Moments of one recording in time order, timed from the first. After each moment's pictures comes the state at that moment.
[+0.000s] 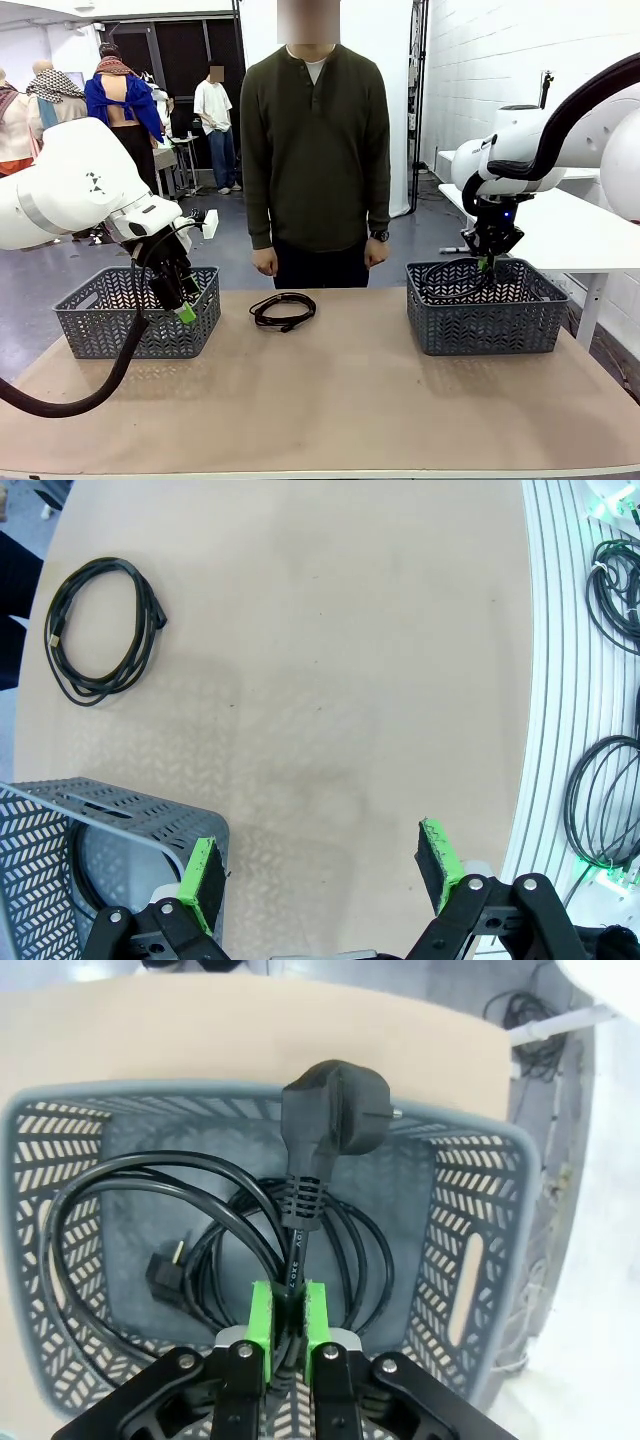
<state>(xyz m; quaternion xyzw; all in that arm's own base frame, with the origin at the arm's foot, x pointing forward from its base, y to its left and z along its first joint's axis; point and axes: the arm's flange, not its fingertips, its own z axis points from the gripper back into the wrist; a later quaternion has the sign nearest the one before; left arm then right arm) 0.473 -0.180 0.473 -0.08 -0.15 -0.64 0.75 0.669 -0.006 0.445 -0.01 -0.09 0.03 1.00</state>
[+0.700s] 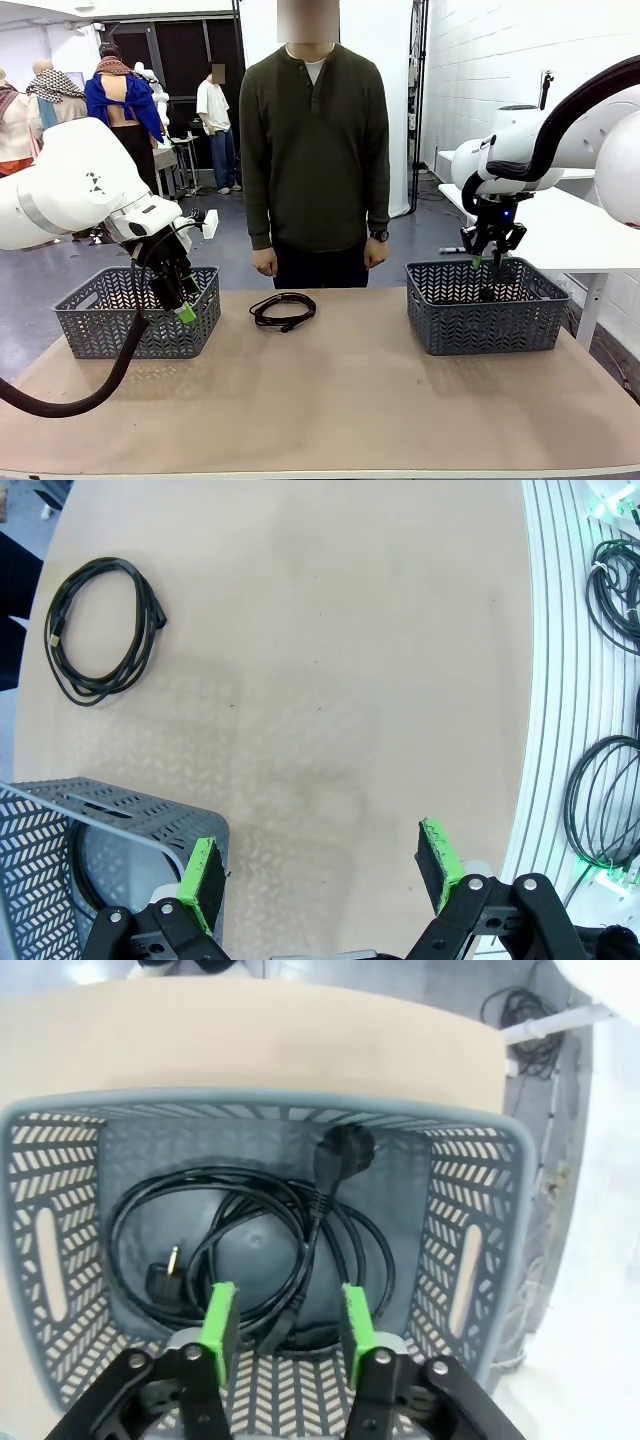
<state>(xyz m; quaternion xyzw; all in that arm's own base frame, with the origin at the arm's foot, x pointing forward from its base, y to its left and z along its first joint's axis) 0.473 -0.180 0.473 -0.08 -0.15 -0.64 0.75 0.675 -0.008 0.450 -0.01 -0.09 0.03 1.00</state>
